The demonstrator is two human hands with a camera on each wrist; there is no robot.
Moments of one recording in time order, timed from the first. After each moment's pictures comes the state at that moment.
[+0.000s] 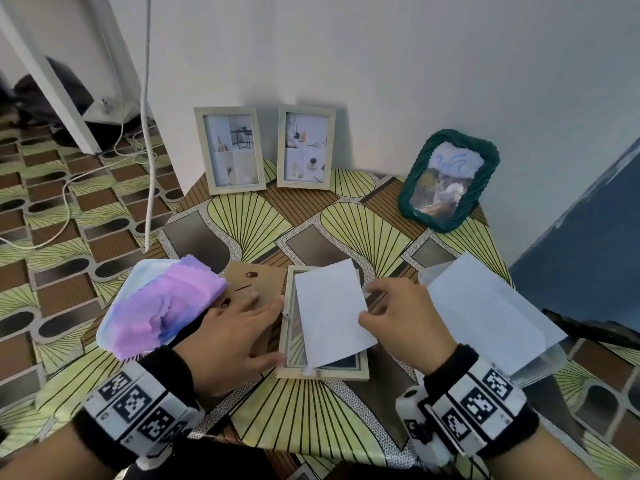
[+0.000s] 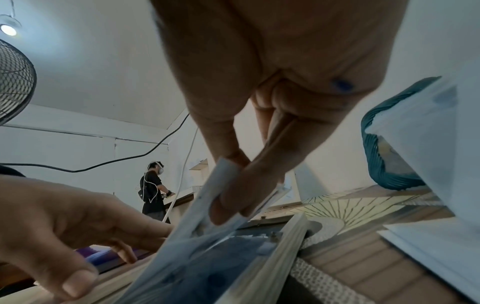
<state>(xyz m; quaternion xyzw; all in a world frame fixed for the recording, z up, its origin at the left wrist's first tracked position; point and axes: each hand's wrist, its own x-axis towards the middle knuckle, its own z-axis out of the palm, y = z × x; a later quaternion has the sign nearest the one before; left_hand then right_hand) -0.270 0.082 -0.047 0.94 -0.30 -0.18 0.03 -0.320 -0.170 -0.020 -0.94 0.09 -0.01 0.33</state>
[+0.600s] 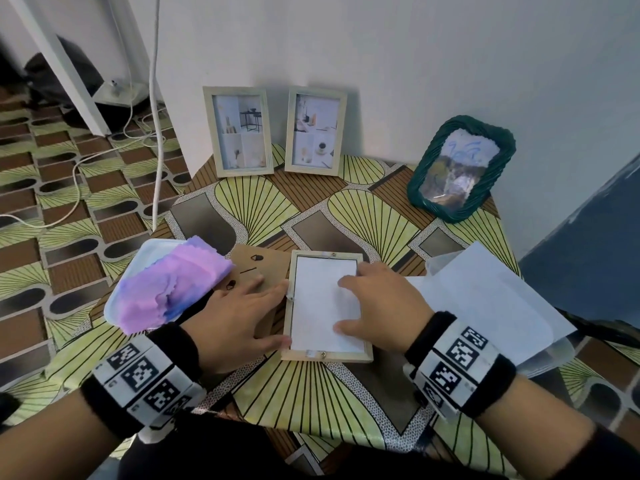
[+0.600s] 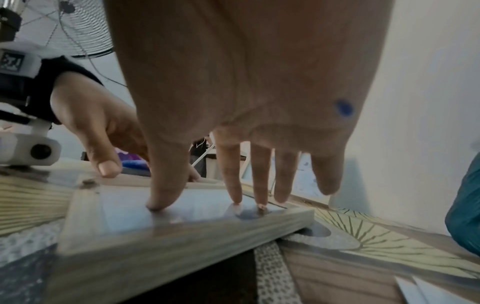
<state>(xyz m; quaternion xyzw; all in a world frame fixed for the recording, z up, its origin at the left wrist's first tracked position) -0.273 0.080 -0.046 0.94 -0.28 -0.18 0.04 -0.300 -0.156 -0.027 -0.99 -0.09 0.11 0.04</state>
